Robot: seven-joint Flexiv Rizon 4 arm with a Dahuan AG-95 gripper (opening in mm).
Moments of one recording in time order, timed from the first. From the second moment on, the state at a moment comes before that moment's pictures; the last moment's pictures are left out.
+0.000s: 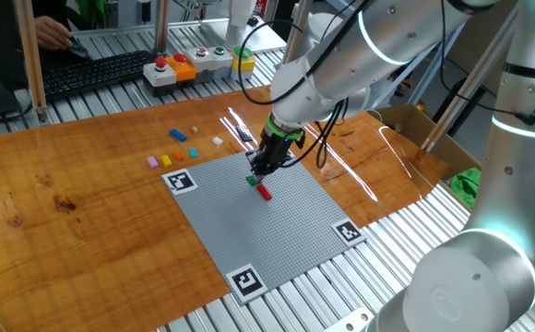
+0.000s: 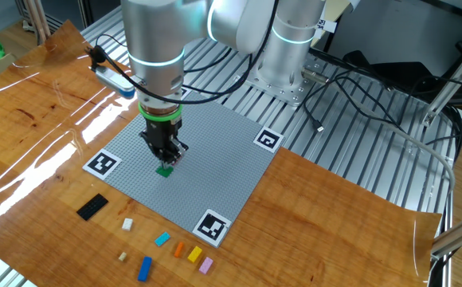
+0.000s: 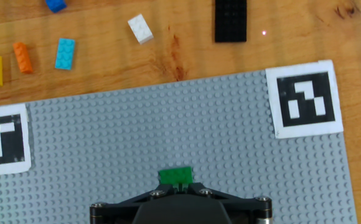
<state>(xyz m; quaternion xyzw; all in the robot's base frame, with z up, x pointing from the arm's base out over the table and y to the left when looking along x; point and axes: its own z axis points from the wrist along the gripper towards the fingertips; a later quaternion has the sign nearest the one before) 0.521 -0.087 0.010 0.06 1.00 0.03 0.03</state>
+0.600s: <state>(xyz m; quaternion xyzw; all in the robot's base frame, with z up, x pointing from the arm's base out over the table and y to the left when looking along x) 0.520 -0.087 0.014 0.05 1.00 0.03 0.02</state>
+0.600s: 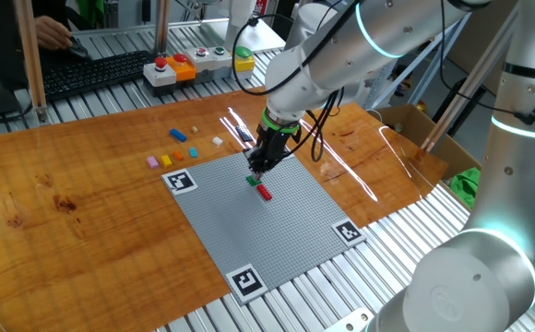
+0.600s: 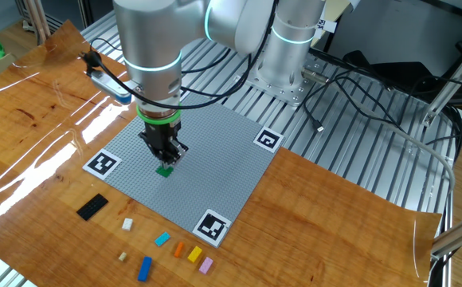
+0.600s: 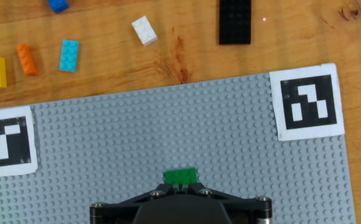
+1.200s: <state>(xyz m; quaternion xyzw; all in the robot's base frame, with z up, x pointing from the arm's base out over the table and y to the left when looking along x) 0.519 -0.086 0.024 0.01 1.00 0.04 0.02</state>
